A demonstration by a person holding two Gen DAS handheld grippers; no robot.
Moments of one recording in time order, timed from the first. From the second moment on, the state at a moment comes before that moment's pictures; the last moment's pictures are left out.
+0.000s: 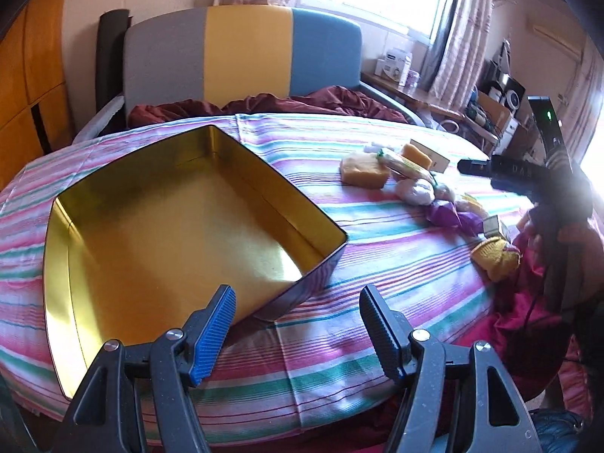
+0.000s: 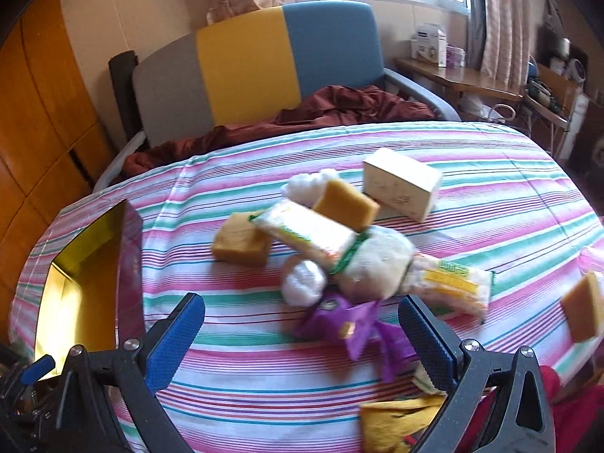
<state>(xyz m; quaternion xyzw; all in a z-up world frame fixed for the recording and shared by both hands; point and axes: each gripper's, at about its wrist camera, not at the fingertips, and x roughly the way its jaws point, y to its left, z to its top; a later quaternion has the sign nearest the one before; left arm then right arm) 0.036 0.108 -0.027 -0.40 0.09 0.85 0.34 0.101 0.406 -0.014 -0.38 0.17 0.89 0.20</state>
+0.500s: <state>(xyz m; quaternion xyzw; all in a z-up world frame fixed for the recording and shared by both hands) 0.042 0.202 -0.029 -0.45 0.12 0.75 0.48 0.185 0.528 -0.014 -0.26 0.39 0.85 0.22</state>
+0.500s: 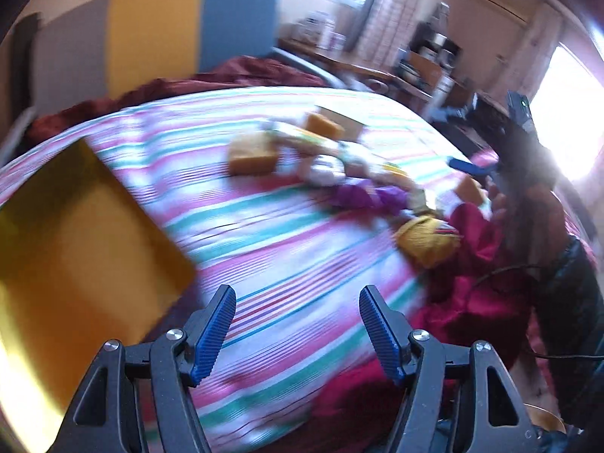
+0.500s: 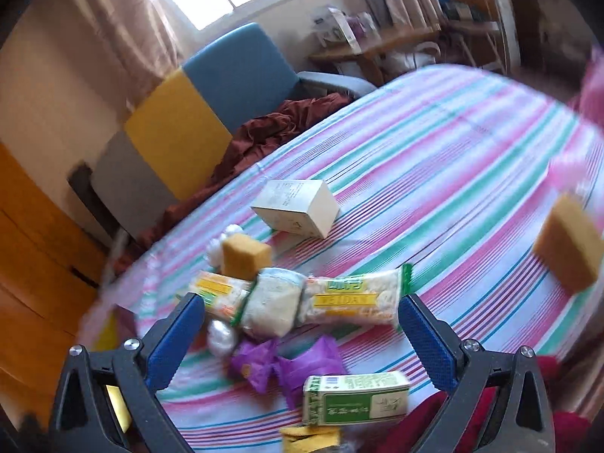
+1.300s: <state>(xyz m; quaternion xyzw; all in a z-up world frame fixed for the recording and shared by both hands) 0.090 0.396 -0.088 -0.51 0.12 0.61 0.59 0.186 0.527 -0.015 -0.21 0.44 0.87 0.07</state>
